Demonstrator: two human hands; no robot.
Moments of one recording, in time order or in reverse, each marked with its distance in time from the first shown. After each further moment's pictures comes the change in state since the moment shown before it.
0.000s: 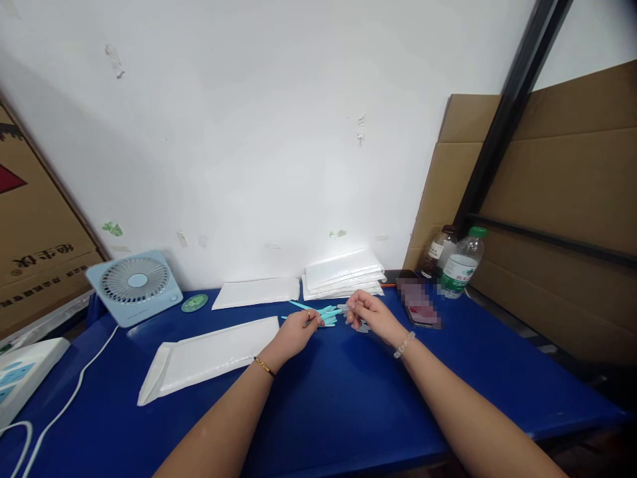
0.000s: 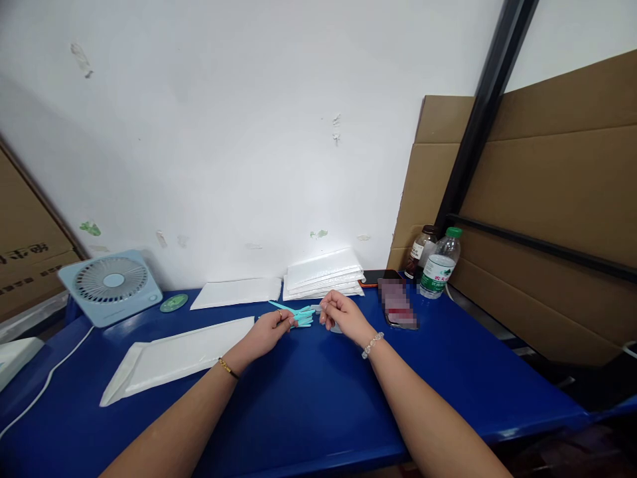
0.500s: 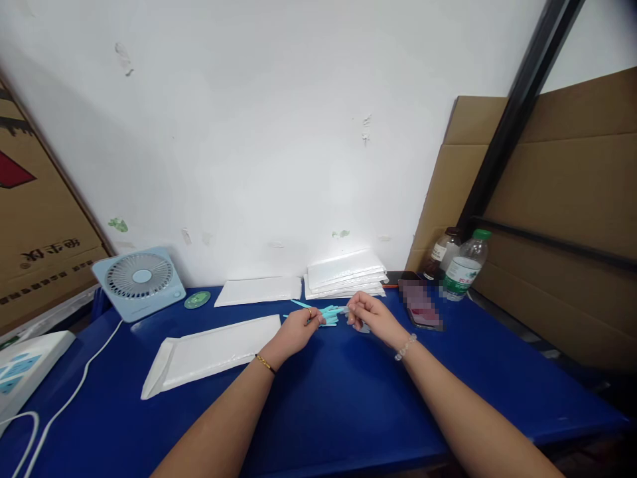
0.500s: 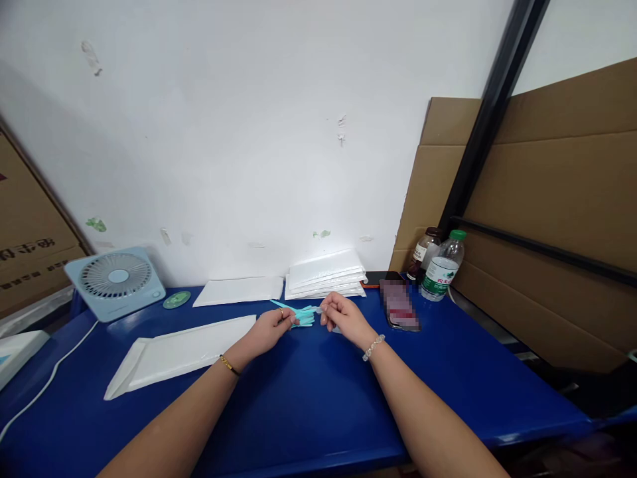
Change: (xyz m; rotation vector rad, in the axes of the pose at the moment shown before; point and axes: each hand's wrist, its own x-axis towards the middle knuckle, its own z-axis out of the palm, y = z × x) left_hand 0.000 0.002 -0.002 0.007 0.012 0.011; right_hand -0.003 0.001 0.000 -0.030 -0.027 -0.023
